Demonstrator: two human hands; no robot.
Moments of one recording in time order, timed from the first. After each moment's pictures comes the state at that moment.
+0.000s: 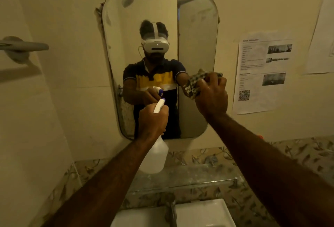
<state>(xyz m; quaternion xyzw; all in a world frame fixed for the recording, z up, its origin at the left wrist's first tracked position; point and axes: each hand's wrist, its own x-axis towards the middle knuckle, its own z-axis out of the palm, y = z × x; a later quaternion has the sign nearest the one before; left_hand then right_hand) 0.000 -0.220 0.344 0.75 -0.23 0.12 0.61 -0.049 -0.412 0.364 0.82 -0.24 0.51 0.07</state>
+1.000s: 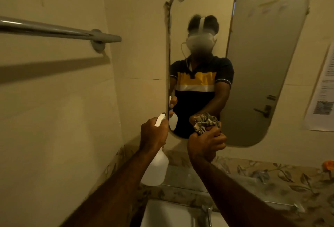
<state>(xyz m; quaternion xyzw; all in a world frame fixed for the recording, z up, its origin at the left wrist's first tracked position) 0.075 -0.101 0.285 0.80 -0.08 0.13 0.58 0.044 -0.224 0.242 0.72 -0.43 0.40 -0.37</state>
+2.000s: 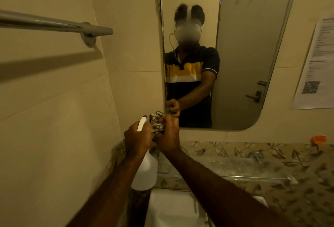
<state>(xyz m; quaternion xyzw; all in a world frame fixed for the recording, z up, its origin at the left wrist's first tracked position) 0.069 -0.053 0.258 0.79 -0.02 0.16 0.59 0.056 -0.145 0.229 0.80 -0.10 0.33 -0.49</state>
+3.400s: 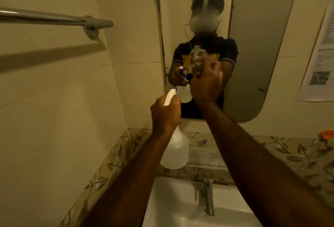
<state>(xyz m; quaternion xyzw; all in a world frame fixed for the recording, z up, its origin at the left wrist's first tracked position) -0.006 -0.127 0.321 0.72 -0.10 0.14 0.67 0.031 -0.257 0.352 0.78 -0.16 0.53 -0.29</state>
